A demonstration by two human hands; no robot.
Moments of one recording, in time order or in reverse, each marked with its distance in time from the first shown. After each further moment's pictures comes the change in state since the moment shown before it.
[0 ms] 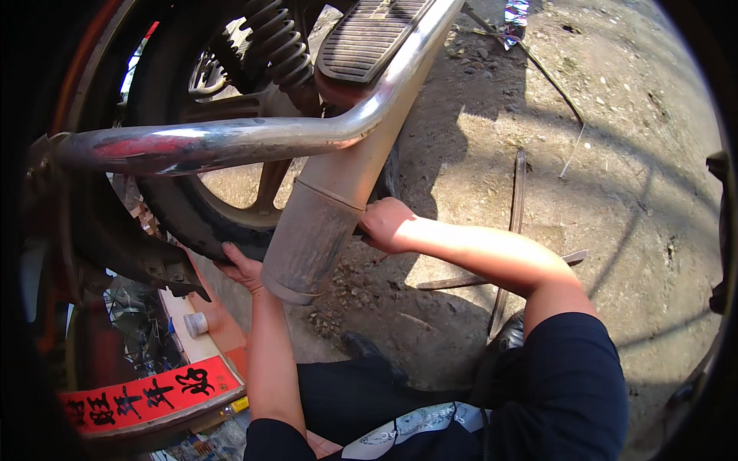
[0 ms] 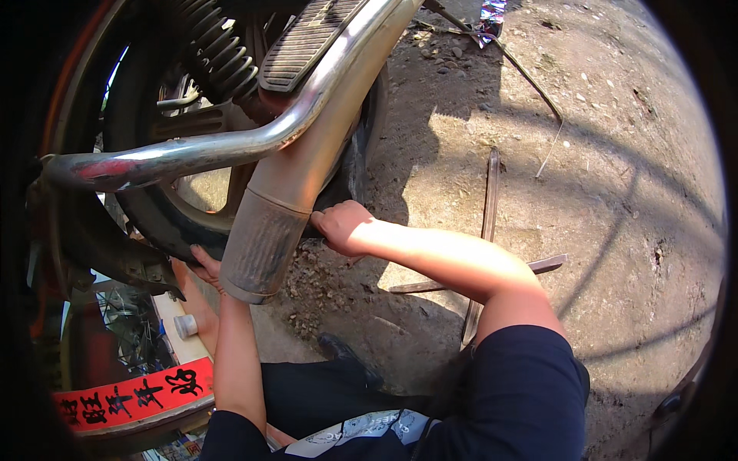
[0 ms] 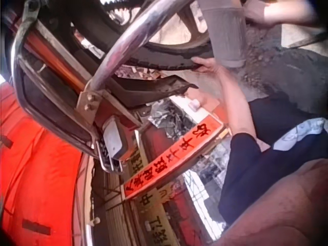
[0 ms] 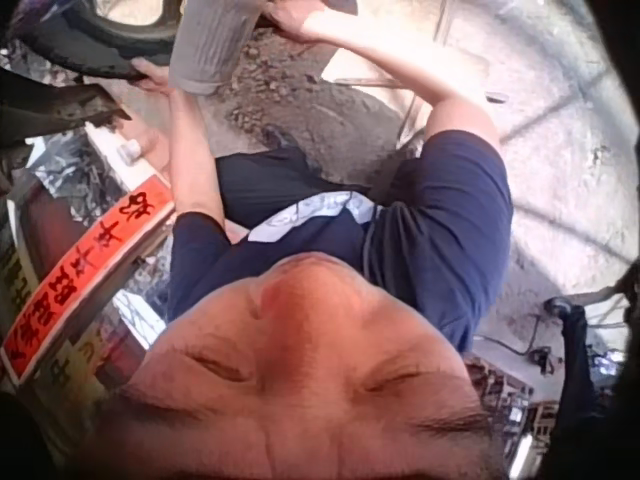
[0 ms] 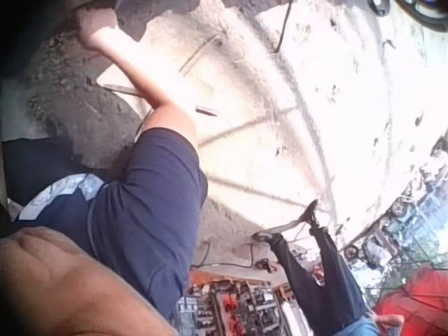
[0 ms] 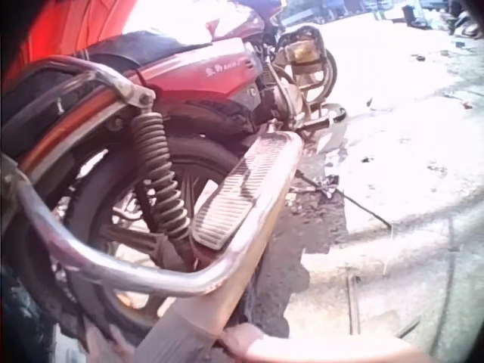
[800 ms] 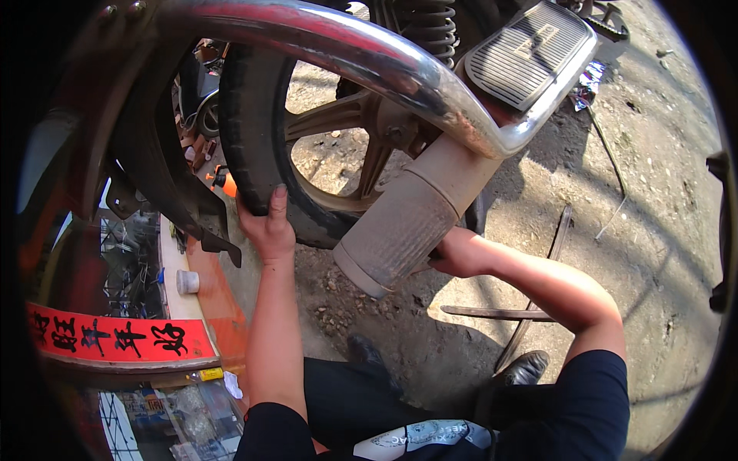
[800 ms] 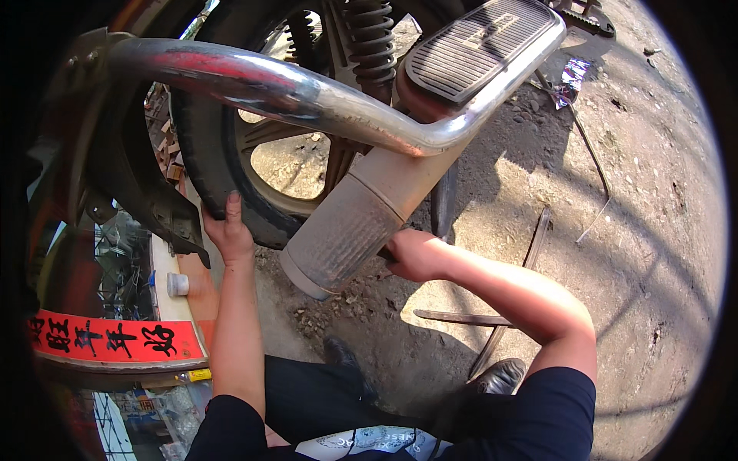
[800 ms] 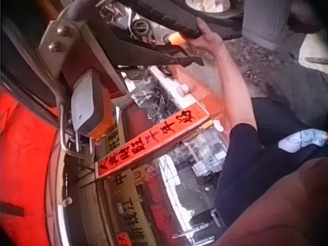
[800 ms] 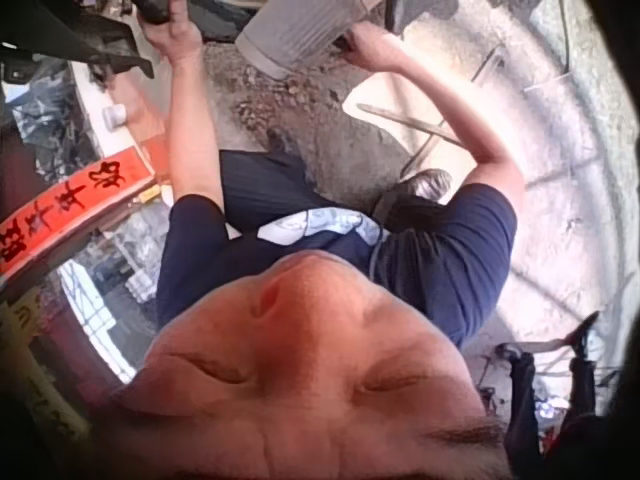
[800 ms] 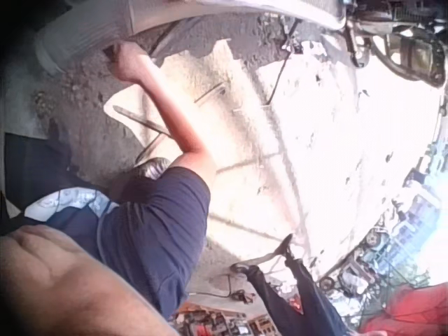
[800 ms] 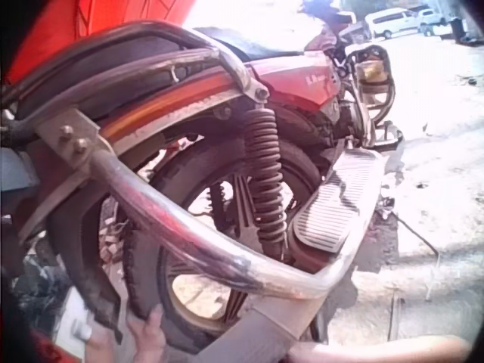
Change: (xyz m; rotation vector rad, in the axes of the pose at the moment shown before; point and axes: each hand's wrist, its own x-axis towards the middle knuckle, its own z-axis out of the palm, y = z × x) left_hand 0.047 0.054 -0.012 0.023 -0.225 0.205; right_hand 0.003 -0.006 -0.001 0.176 -0.253 -0.092
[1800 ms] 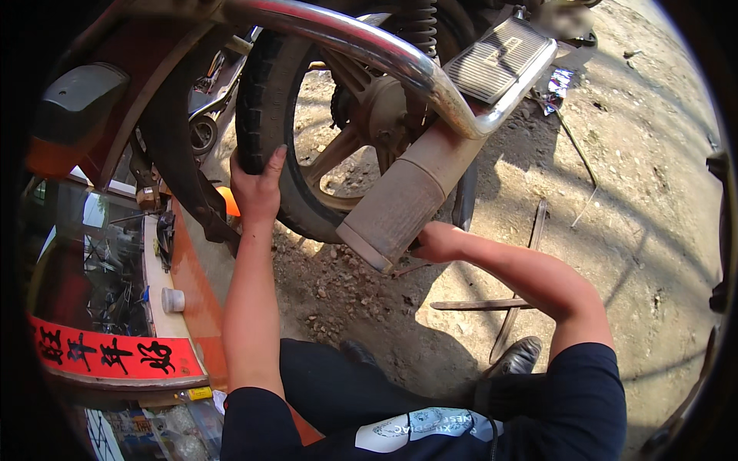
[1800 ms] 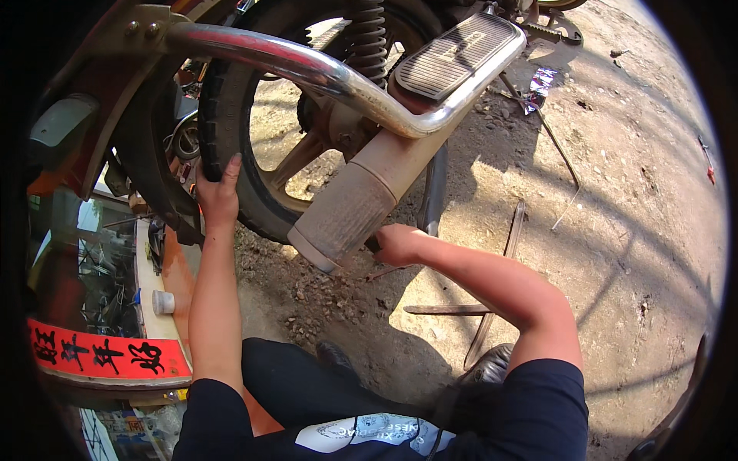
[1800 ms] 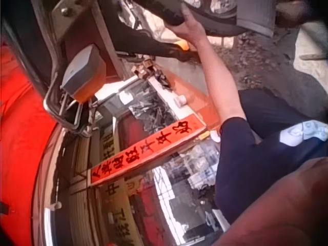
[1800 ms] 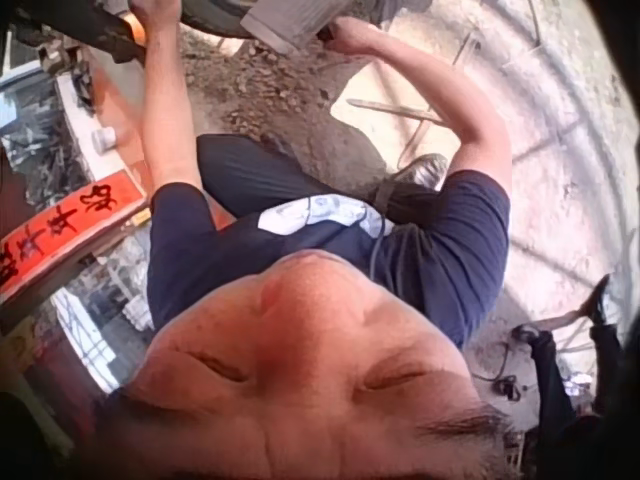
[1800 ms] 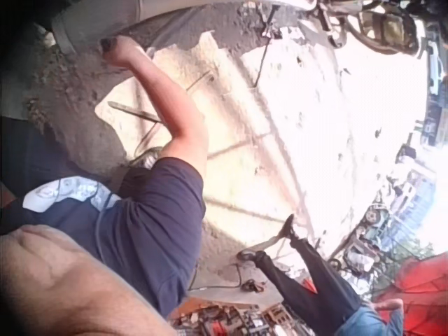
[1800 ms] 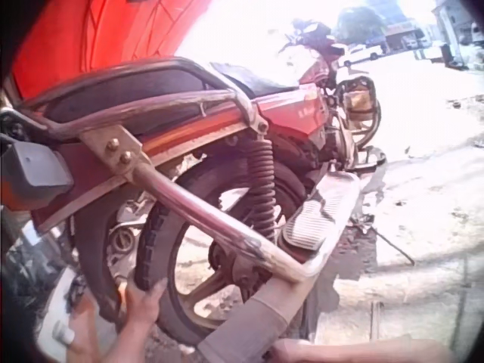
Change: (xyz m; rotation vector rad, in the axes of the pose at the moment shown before) left_hand 0.059 0.023 -0.003 0.187 -0.154 0.114; right_hand 0.009 -0.013 0.011 -0.004 0.033 0.185
